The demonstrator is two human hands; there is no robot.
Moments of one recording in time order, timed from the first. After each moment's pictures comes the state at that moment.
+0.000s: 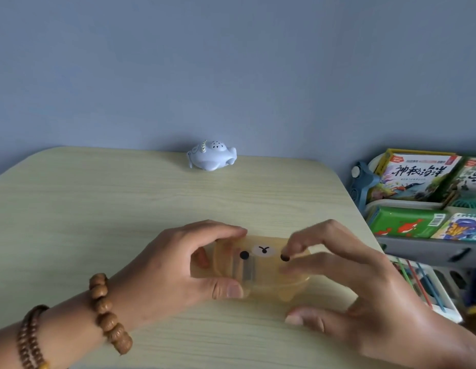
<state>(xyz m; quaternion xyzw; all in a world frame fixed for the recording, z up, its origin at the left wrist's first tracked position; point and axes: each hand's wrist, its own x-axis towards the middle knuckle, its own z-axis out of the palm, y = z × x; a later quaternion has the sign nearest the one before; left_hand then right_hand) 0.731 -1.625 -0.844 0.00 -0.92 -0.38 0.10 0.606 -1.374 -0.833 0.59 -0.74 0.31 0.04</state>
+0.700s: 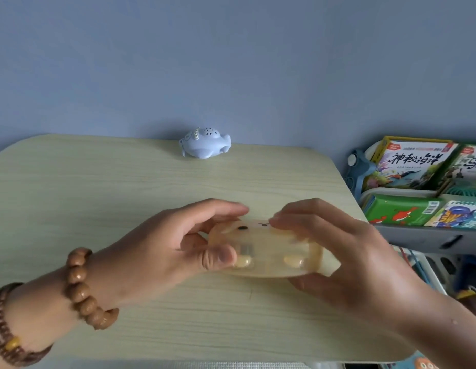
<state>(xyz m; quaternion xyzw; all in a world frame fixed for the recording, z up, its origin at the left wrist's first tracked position) 0.727 -1.630 -0.832 -0.03 -0.84 -0.54 -0.01 0.603 -1.384 -0.827 0.55 -0.79 0.27 0.05</state>
